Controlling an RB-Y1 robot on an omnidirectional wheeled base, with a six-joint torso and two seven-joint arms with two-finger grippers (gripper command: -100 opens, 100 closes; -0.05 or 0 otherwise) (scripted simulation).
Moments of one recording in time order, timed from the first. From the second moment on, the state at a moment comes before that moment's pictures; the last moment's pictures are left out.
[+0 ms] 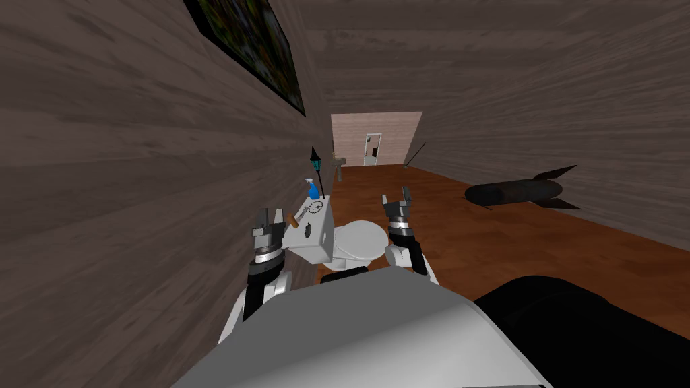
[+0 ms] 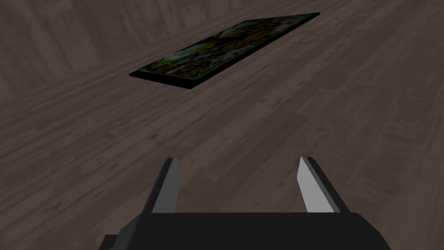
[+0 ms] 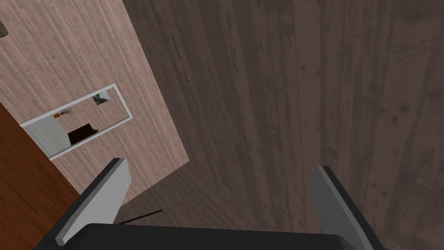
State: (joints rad) left arm 0.50 0.05 -0.02 -2.21 -0.11 -0.63 0.07; right arm 0.48 0.03 0.02 -2.29 -0.12 -0.41 -0.17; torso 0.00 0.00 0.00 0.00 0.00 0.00
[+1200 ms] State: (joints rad) left arm 0.63 0.39 0.00 -2.15 -0.16 -0.54 0.11; right arm 0.48 0.03 0.02 -2.29 -0.12 -0.41 -0.17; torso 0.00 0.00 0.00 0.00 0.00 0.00
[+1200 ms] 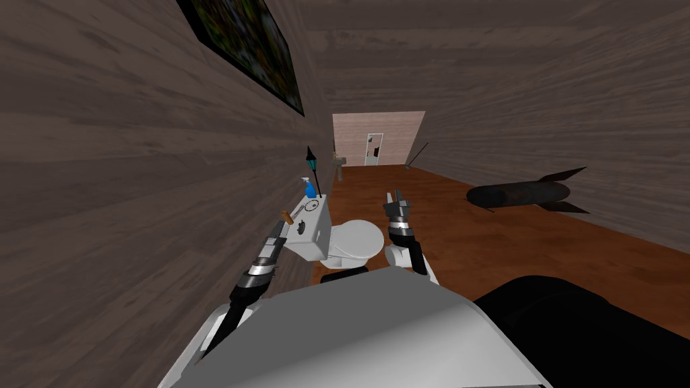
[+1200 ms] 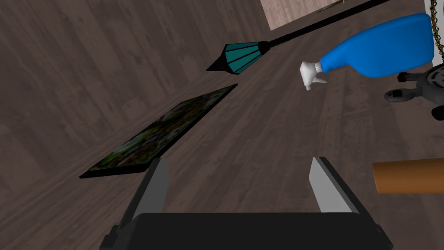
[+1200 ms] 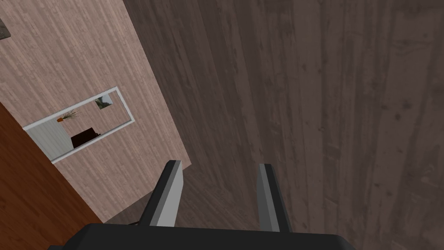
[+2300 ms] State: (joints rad) left arm 0.74 0.67 0.02 -2.09 -0.21 -0.46 0.15; right arm 0.48 0.03 0.02 -2.29 -0.12 -0.41 -0.17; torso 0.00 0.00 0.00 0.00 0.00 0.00
